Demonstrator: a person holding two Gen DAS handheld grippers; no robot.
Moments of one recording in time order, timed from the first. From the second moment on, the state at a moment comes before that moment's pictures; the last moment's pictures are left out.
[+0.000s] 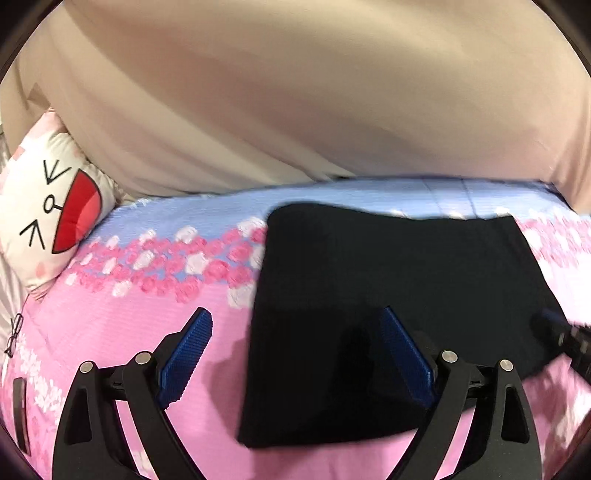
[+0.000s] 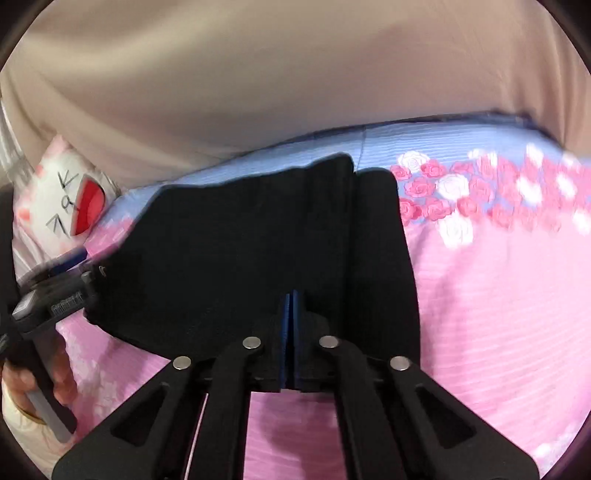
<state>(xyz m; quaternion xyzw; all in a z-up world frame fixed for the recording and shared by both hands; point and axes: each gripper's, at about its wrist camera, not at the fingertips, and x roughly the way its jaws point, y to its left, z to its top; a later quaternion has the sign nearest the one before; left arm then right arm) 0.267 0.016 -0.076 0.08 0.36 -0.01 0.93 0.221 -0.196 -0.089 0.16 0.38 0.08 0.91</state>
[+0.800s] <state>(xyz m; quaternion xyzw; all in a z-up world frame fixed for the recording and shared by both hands) 0.214 0.011 -0.077 0.08 0.36 -0.01 0.93 0.146 -0.189 -0.043 0.13 0.33 0.01 0.93</state>
